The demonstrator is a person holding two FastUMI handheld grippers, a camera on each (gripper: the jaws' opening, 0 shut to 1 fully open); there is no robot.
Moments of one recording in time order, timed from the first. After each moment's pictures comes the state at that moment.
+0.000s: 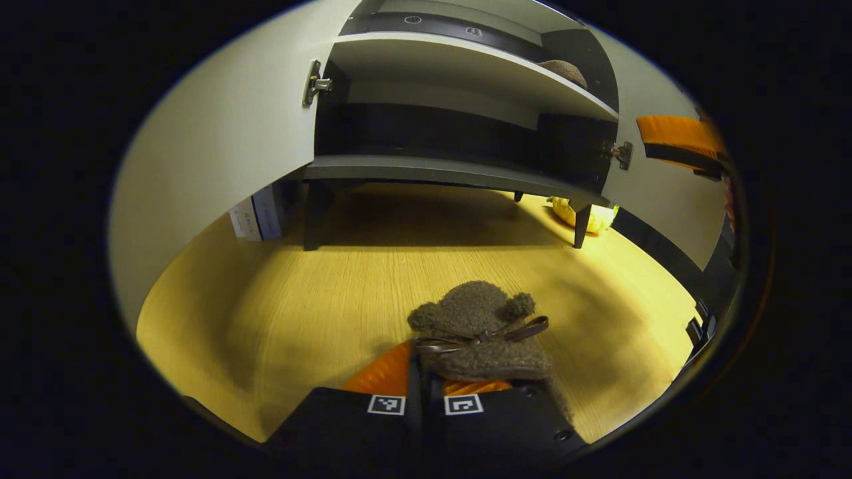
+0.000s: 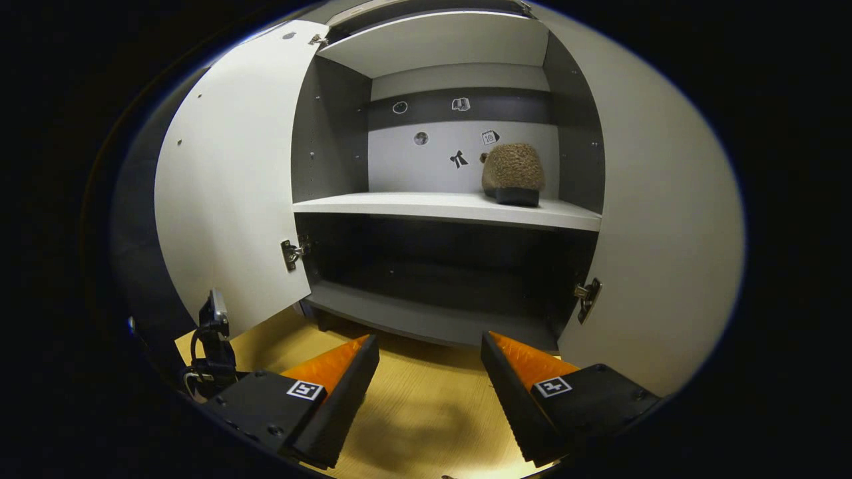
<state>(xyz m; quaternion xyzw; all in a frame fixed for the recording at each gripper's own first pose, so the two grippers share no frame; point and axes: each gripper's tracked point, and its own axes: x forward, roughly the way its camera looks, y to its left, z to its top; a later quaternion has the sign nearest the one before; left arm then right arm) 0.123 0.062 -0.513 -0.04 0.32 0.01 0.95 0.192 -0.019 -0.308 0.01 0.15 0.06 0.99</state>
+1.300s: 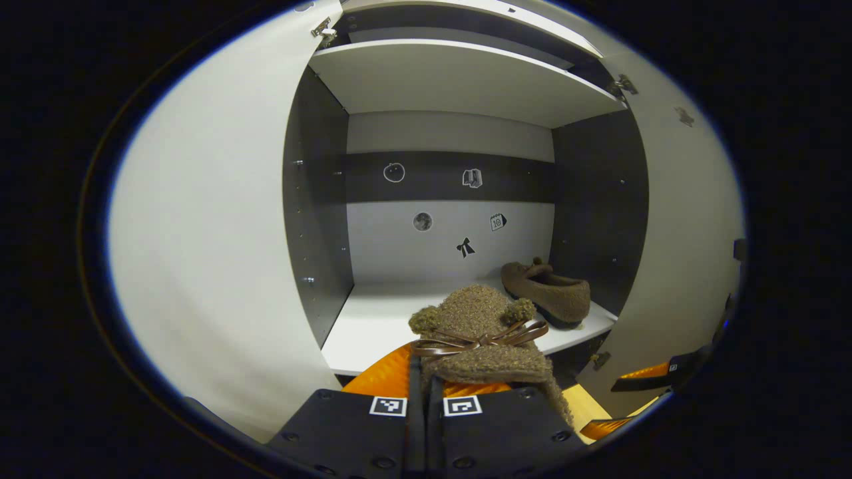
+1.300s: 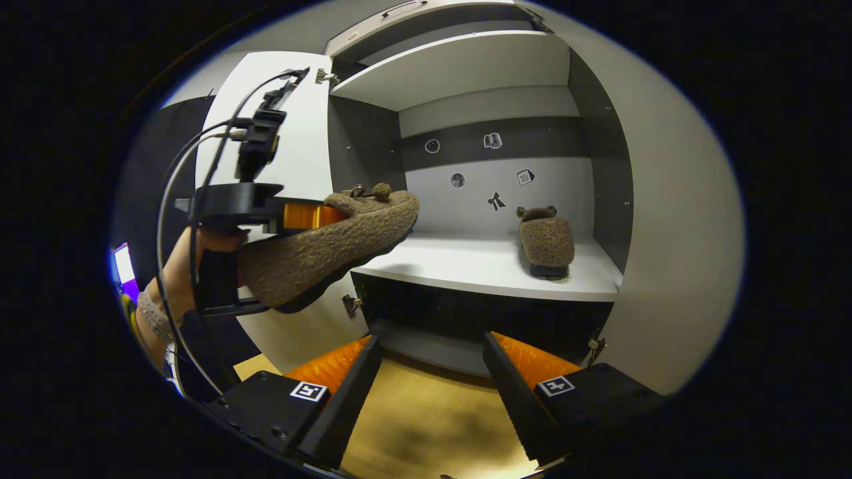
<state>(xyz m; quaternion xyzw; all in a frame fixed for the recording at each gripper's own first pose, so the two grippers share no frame) 0.289 0.079 -0.109 0.01 0.15 0.07 0.99 0.177 0.005 -0.199 0.06 0.14 0.15 0.98</state>
